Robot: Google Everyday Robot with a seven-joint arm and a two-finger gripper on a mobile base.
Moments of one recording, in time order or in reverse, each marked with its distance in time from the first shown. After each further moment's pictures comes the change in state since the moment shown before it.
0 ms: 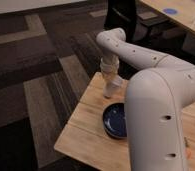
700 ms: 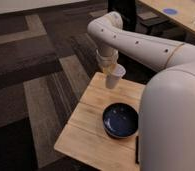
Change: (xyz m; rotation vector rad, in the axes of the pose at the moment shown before) arm 0.023 0.013 -0.063 0.084 -0.069 -0.086
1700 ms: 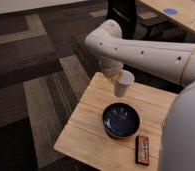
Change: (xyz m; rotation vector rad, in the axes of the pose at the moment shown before) arm 0.104 0.026 -0.010 0.180 0.097 -0.041
